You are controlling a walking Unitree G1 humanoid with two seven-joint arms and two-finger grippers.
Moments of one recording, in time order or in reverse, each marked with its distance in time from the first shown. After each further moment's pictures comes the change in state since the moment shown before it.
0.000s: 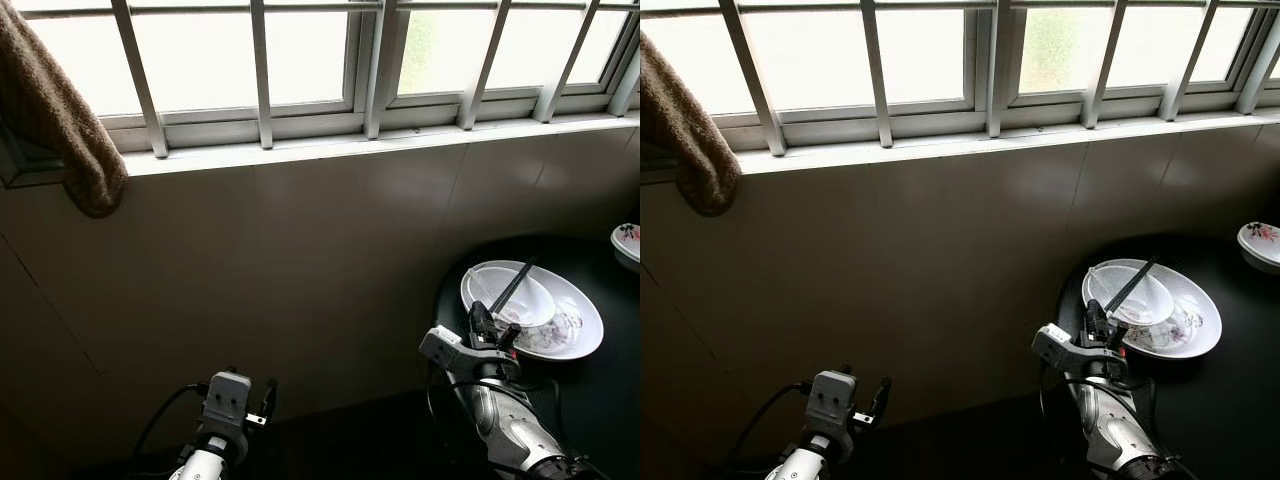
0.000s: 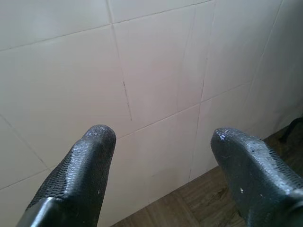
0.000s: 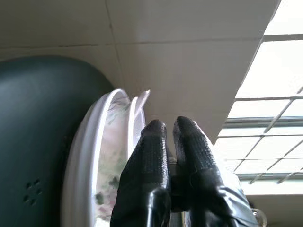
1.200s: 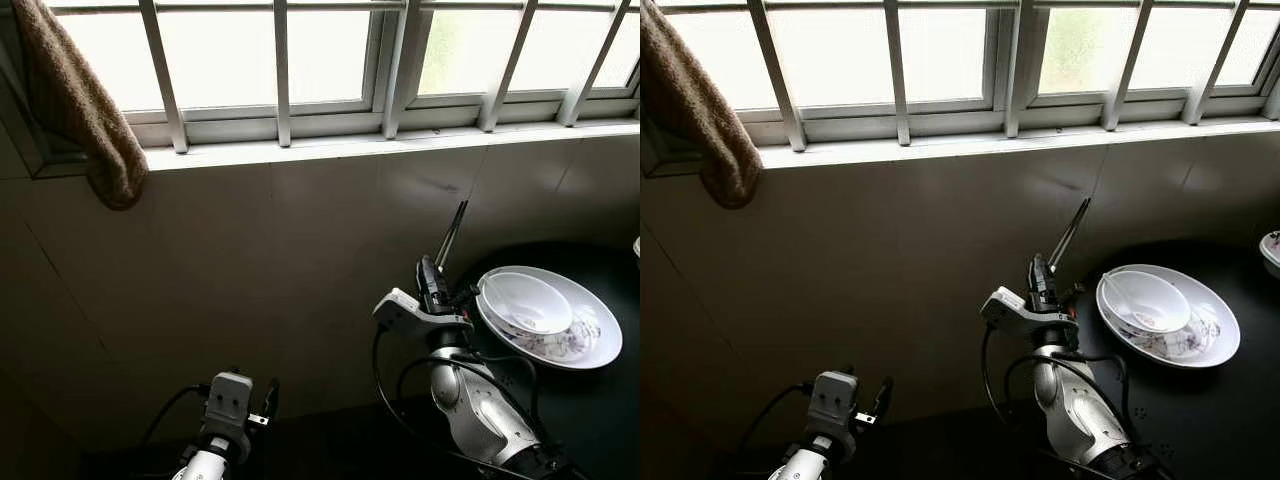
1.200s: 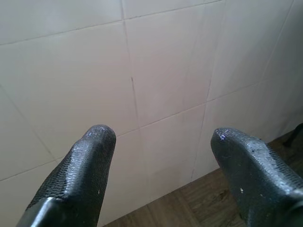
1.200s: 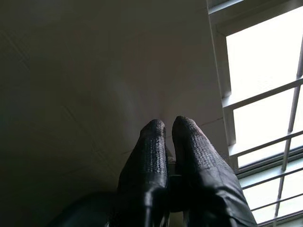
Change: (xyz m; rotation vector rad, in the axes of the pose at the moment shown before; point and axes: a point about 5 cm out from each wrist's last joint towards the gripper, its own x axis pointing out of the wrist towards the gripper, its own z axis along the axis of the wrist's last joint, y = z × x) left arm 0.001 -0.003 -0.001 -0.013 -0.007 -0.008; right arm 0.002 -0.047 0.071 0.361 -0.201 -0.049
